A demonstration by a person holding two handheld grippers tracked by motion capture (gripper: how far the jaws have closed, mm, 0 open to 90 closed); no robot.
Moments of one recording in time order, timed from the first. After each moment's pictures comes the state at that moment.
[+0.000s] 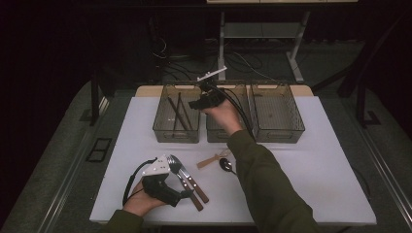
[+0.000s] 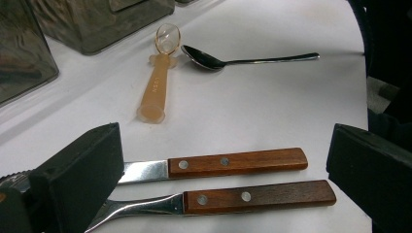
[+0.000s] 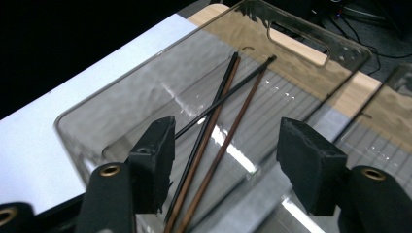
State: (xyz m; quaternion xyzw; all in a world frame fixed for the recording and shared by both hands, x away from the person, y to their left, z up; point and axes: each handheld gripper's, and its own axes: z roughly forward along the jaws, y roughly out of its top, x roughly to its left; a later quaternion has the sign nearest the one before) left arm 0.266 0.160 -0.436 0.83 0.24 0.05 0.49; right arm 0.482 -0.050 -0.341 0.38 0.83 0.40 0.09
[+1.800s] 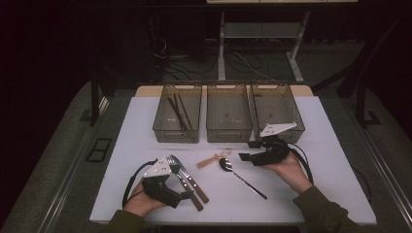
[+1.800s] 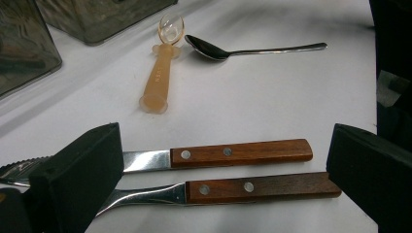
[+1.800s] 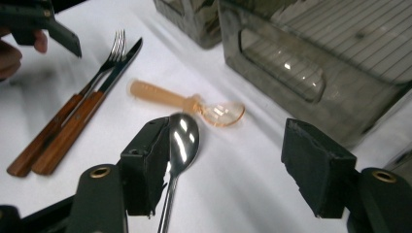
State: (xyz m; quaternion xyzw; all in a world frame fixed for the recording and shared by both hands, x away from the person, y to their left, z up) left arm 0.263 0.160 -0.437 0.84 0.24 0.06 0.48; right arm 0.339 -0.208 -0.408 0.33 0.83 0.44 0.05
